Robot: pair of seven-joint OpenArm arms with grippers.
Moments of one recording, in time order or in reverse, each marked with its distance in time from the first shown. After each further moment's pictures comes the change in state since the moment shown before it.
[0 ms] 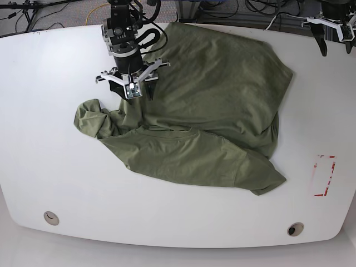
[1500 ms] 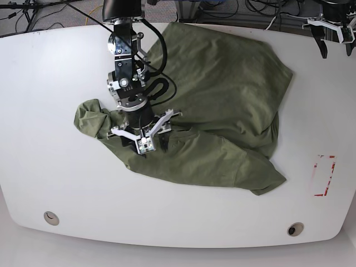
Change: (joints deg) left arm -1.3 -0.2 -0.2 -0.7 0.4 -0.7 -0.1; right arm 22.4 1.4 -4.0 -9.2 3.4 1.0 -4.8
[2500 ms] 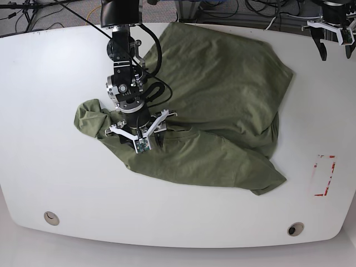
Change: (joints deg) left arm -1.0 -0.3 0.1 0.0 0.4 -0.5 0.0; right arm 2.2 0.7 1.7 -7.1 0.0 -0.7 0.4
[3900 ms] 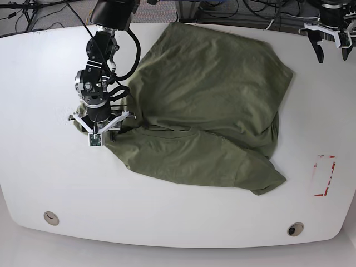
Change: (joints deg) left arm -2.2 0.9 0.9 0.2 0.0 -0.7 2.8; right arm 0.6 -1.3 21.8 -1.4 0.0 6.0 -0.6
